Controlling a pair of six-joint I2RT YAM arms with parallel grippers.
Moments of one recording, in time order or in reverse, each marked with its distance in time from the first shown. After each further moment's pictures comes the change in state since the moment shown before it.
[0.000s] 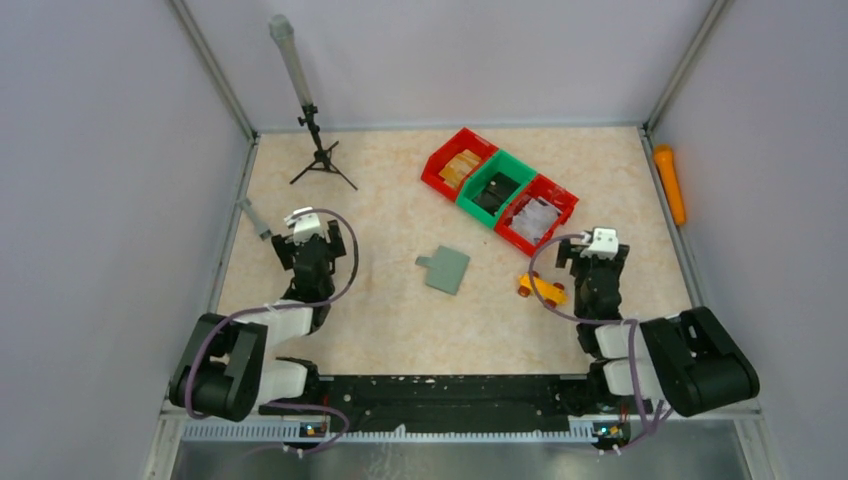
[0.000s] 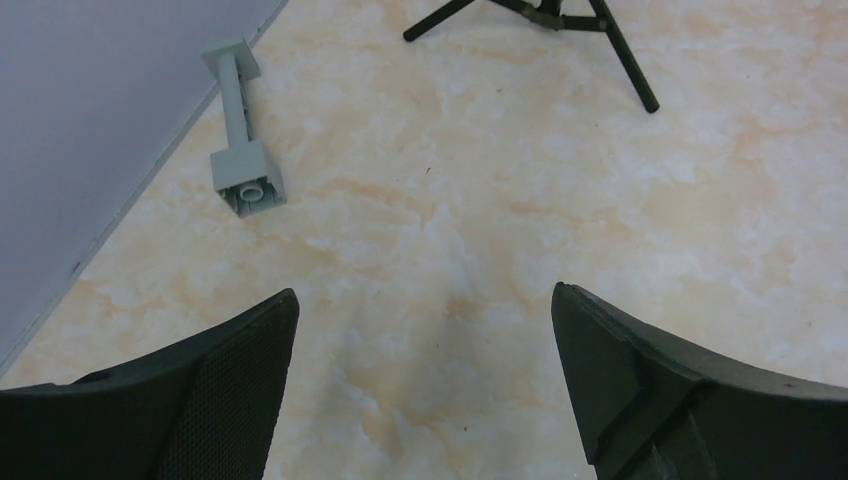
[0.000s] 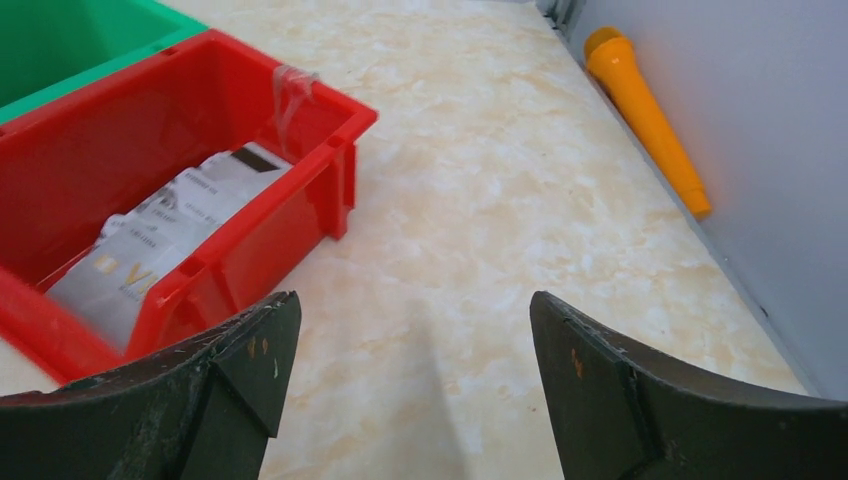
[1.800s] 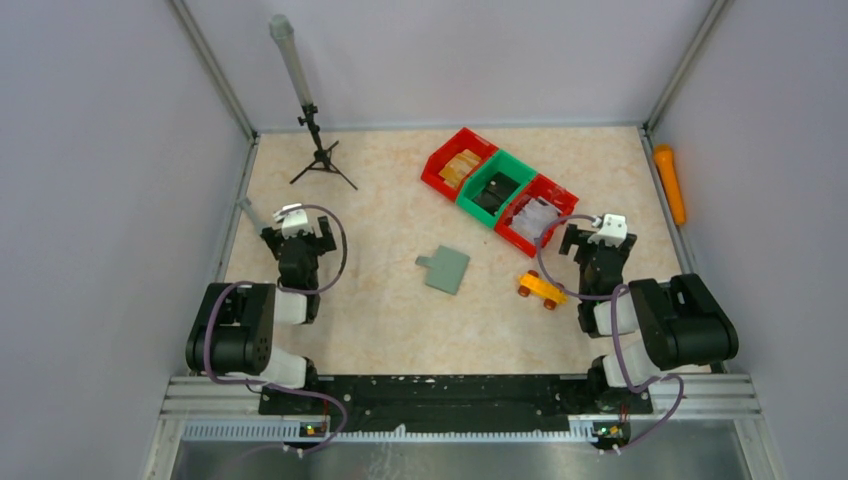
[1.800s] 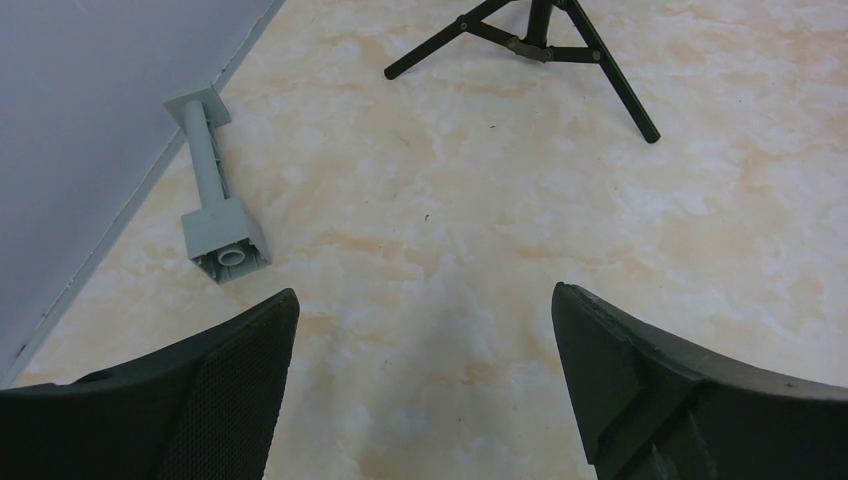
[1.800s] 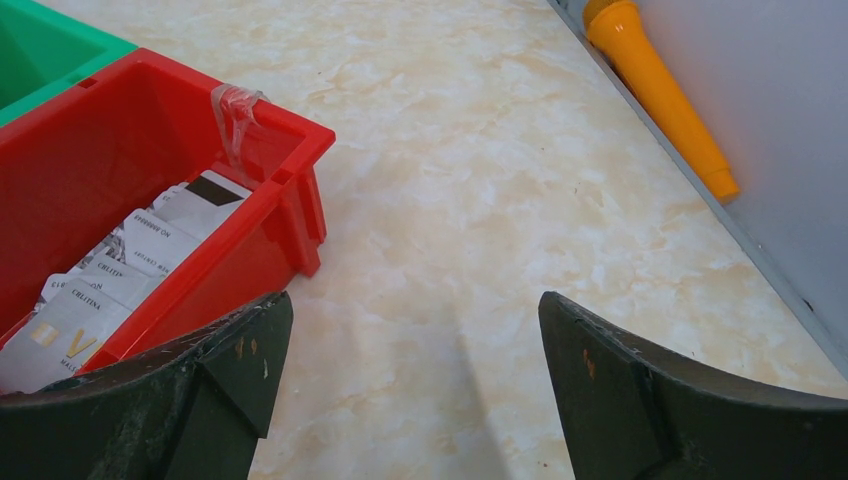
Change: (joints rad) left arm 0.202 0.208 -0.002 0.309 0.304 0.069; right arm -0.166 0.229 0.110 0.082 -0.112 0.095
